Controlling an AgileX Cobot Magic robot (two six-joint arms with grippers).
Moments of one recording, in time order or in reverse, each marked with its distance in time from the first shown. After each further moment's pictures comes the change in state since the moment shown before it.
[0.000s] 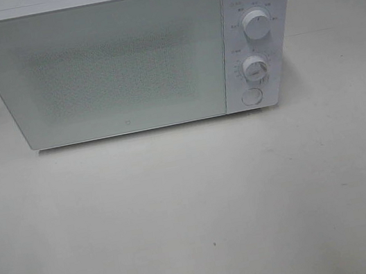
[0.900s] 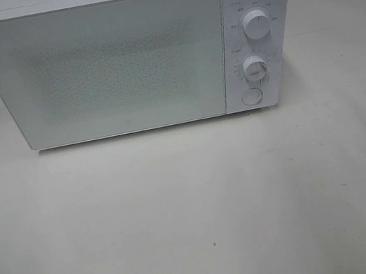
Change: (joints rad) left arm 0.000 0.000 0.000 0.000 0.000 0.000; right arm 0.000 0.557 0.052 0.000 -0.671 0.001
